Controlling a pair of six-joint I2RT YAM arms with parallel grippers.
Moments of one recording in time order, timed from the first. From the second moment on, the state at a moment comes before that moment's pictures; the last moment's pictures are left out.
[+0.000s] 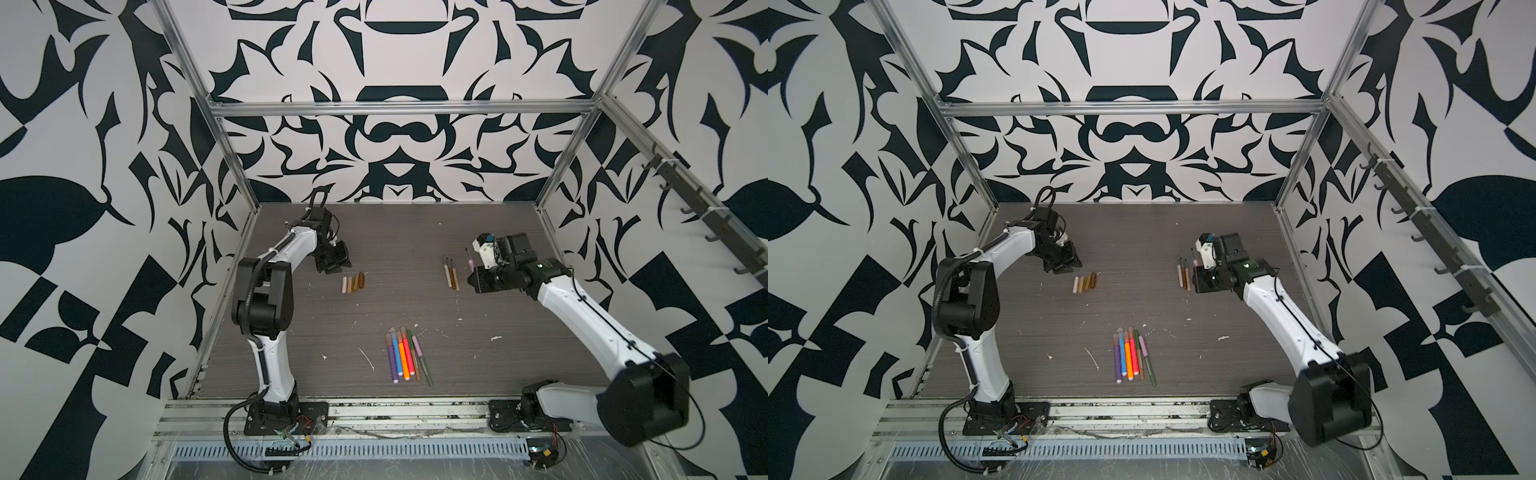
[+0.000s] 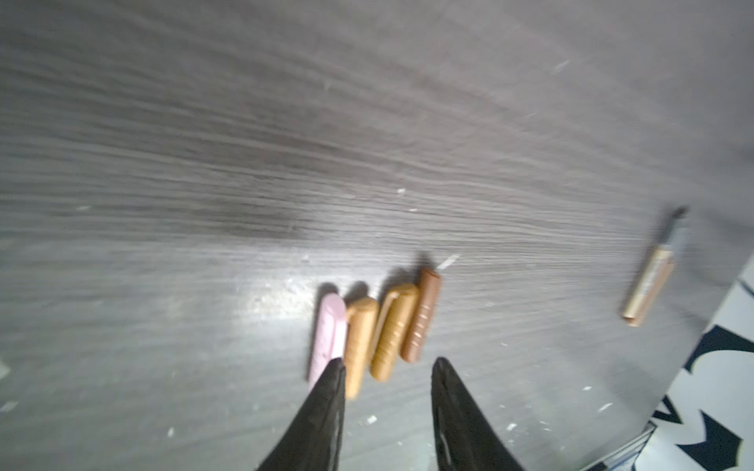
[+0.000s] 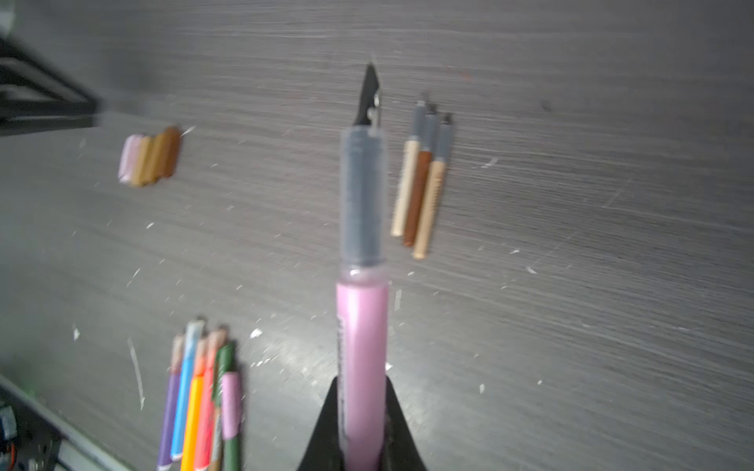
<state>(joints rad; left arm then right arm) -0.18 1.90 1.50 -0.83 0.36 -0.46 0.19 1.35 1.04 -0.72 -0.30 0.14</state>
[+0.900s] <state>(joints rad) -0.18 1.53 1.28 -0.71 0.43 -0.63 0.04 1.83 1.13 -0.54 -0.55 0.10</state>
